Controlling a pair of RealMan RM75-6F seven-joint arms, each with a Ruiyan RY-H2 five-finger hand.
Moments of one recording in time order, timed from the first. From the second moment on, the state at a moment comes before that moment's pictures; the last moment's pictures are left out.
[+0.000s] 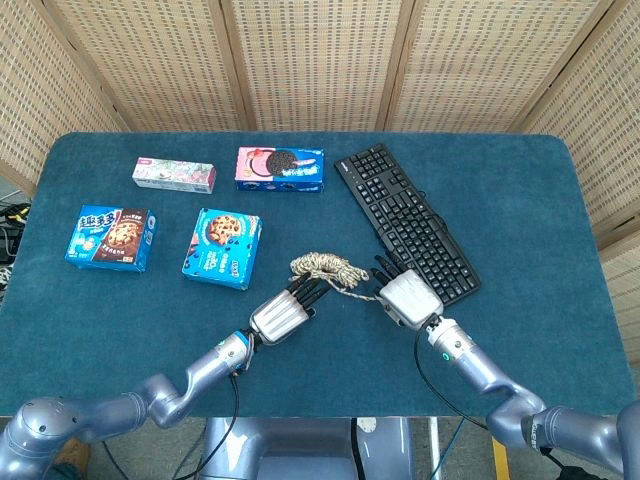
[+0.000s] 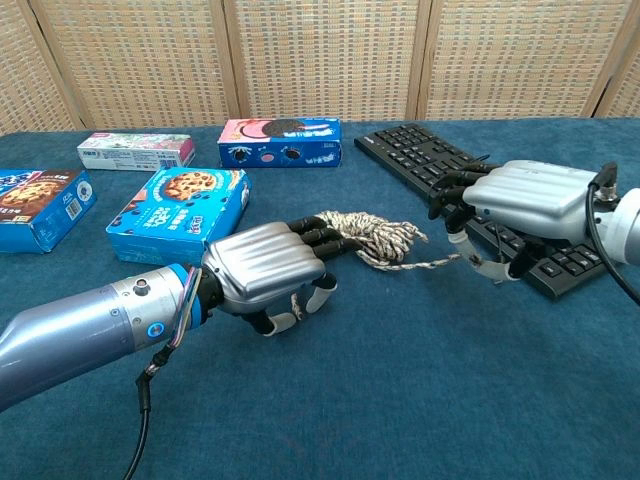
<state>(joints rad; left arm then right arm) -0.85 -1.91 -0.06 -1.02 1.59 0.90 0.41 0.71 -1.50 0.05 -1.34 -1.46 0.97 -0.32</state>
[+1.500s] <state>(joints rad) -0.80 -1.56 -0.10 -1.30 1.52 1.03 0.54 0.66 -1.37 0.08 -1.34 -1.42 1.03 -0.34</state>
